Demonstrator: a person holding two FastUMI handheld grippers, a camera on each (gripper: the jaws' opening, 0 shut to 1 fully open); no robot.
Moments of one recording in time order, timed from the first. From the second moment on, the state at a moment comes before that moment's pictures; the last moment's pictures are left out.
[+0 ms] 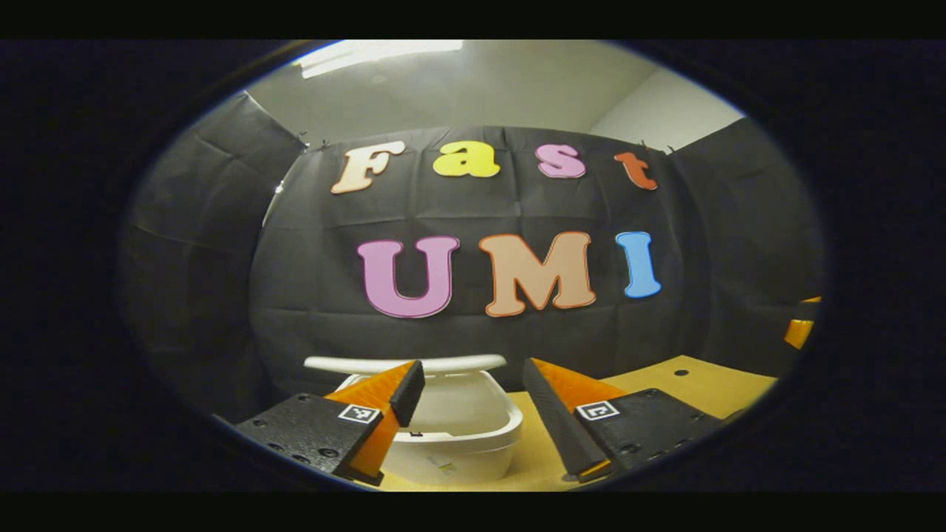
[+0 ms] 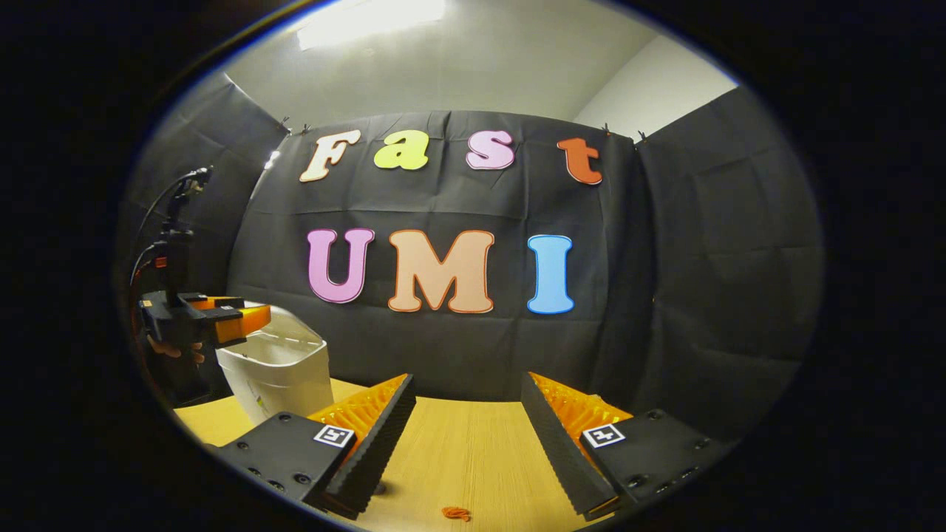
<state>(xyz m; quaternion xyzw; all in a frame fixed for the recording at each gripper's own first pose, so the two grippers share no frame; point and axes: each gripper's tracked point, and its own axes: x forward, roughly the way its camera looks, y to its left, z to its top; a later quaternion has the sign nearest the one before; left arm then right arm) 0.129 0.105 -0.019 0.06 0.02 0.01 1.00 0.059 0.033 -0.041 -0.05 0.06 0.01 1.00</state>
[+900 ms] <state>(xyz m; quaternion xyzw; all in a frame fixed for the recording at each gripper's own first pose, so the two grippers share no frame) 0.004 0.052 -0.058 0.05 0.07 0.03 1.00 0.035 0.020 -0.336 -0.10 0.37 0.12 0.92</state>
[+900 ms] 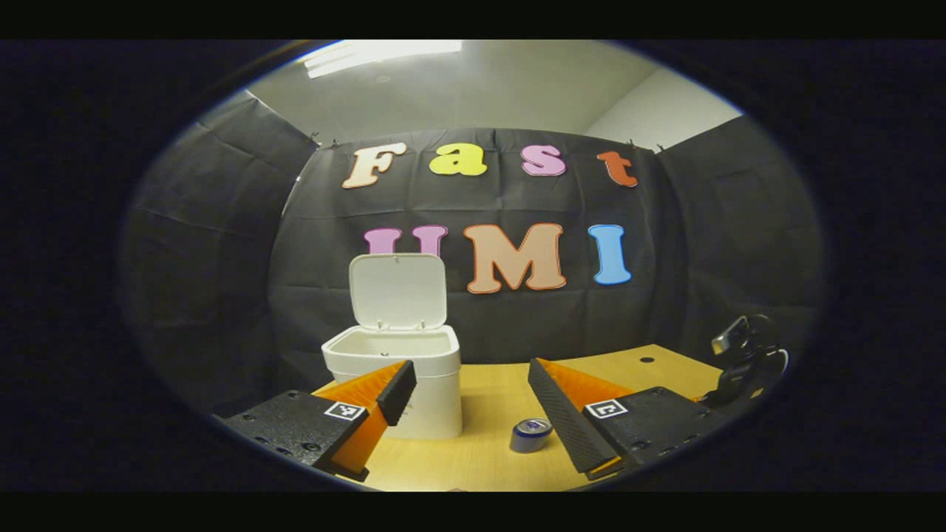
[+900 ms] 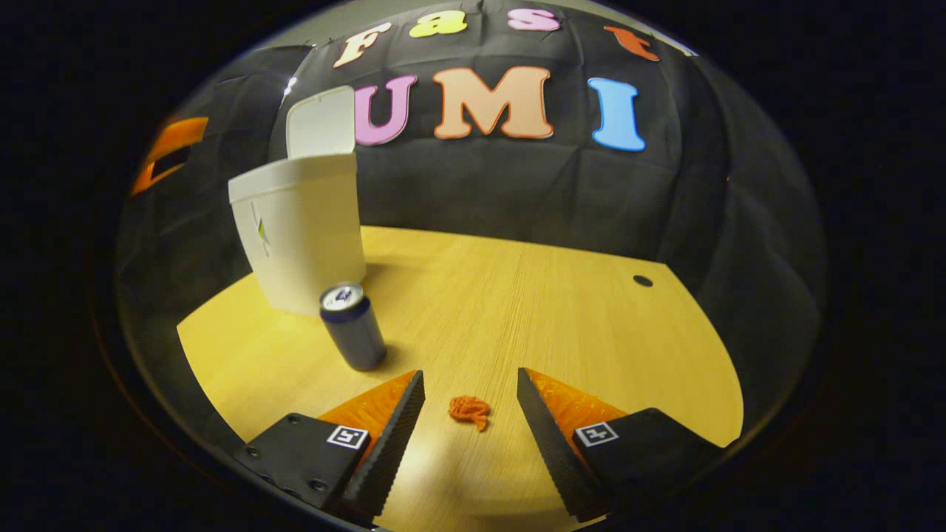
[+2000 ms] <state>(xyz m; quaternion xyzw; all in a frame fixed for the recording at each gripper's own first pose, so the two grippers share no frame) 0.013 0.097 -0.053 0.06 0.08 0.03 0.99 0.109 0.103 -0.218 -0.08 0.27 0.19 0.94</state>
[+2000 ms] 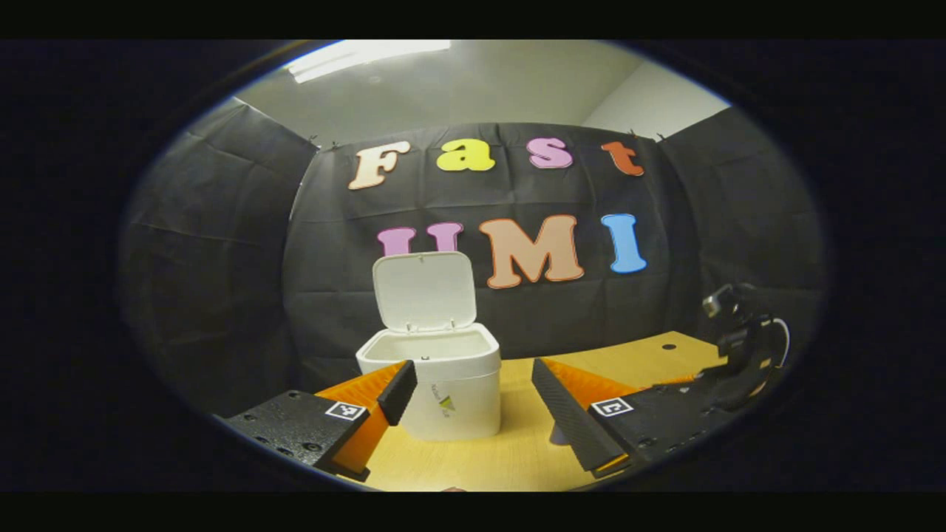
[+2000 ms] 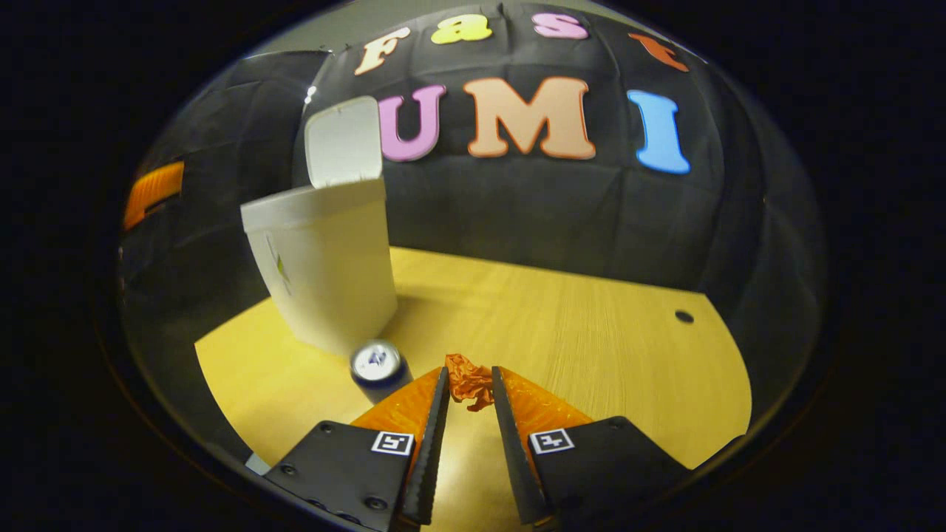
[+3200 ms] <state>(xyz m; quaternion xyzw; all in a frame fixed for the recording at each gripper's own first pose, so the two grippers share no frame) 0.005 0.235 -0.110 0.03 0.13 0.08 0.99 0.191 0.385 -0.155 -0.07 0.22 0.32 0.92</state>
